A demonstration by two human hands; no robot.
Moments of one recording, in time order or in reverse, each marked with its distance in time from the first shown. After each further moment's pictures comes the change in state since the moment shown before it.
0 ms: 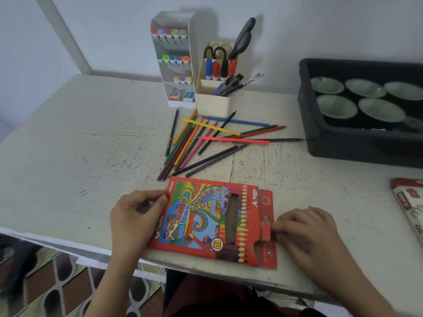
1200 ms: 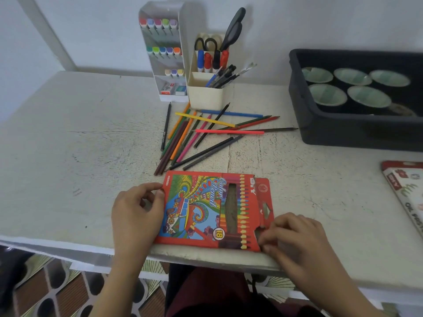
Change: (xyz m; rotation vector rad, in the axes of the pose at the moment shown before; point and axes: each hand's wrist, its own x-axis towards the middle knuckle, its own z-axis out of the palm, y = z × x) left_hand -0.002 -0.004 0.006 0.151 0.041 0.083; right_hand -0.027 -0.034 0.014 0.068 -0.037 0.083
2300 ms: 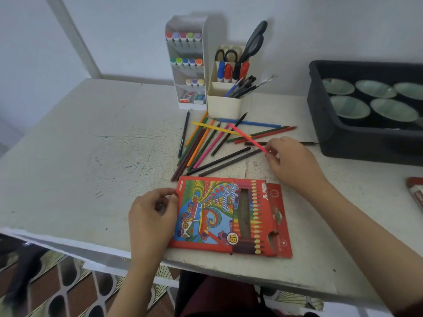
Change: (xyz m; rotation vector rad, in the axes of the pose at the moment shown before) left_hand 0.006 -0.007 -0.001 -0.036 0.025 -0.051; right_hand 0.172 0.019 -0.009 -0.308 0.042 0.073
